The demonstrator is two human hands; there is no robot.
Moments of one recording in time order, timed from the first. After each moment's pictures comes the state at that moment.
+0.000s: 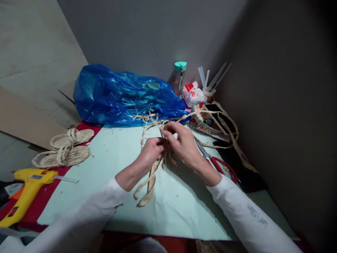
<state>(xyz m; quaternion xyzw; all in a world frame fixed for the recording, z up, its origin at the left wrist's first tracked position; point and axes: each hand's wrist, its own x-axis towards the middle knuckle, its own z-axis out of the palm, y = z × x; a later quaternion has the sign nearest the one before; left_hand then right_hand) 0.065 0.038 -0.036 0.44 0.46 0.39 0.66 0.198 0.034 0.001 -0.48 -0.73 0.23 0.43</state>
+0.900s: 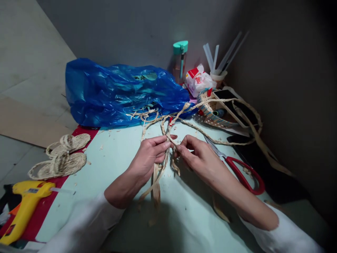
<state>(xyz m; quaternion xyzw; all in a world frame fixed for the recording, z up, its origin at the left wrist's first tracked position) 0.056 0.037 -0.026 0.39 0.41 0.39 0.73 0.216 0.003 -0.012 -0.60 -0.64 0.37 0.32</state>
